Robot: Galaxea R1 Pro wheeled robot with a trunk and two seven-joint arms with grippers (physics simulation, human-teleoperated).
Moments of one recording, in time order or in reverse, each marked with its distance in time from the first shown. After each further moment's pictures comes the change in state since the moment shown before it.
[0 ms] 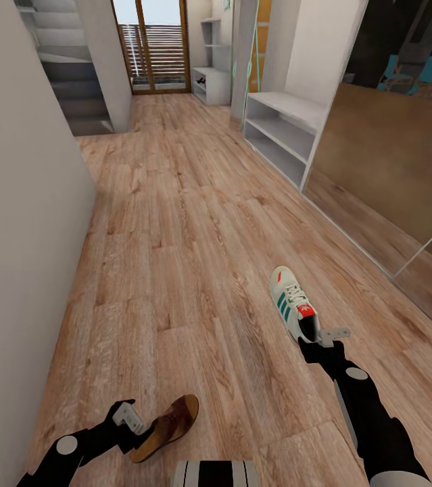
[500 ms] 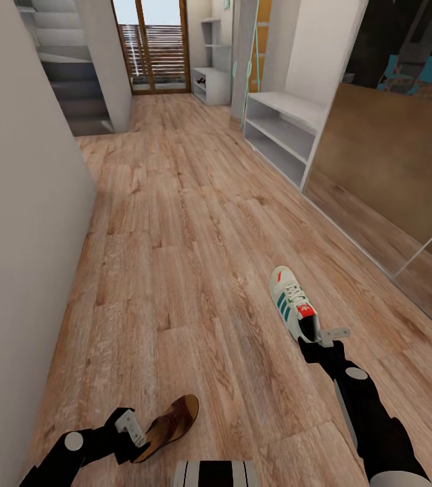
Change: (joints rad) left arm -0.006 0.013 -0.066 -0.009 -0.142 0.083 -0.017; right arm 0.000 0.000 0.000 -0.001 0.001 0.000 0.000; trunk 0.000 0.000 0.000
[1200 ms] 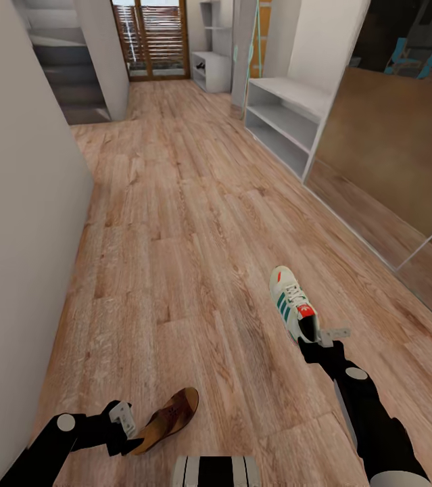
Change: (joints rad) left arm -0.044 0.045 0.011 -0.038 -0.001 0.054 -0.182; right arm 0.000 0.000 0.001 0.002 -0.001 0.000 0.000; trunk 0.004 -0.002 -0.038
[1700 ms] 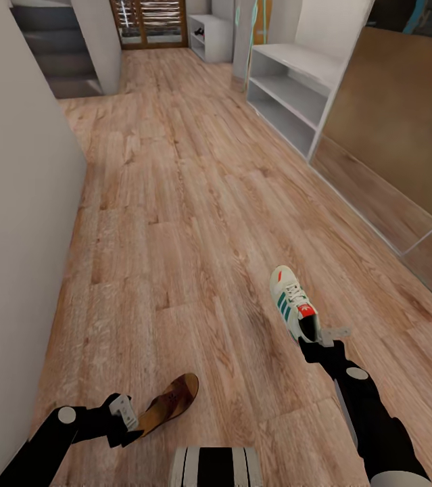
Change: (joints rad) left arm -0.019 0.002 0.001 -0.016 -0.006 0.014 0.002; right arm 0.000 -0.002 -0.001 -0.004 0.000 0.000 0.000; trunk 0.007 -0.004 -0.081
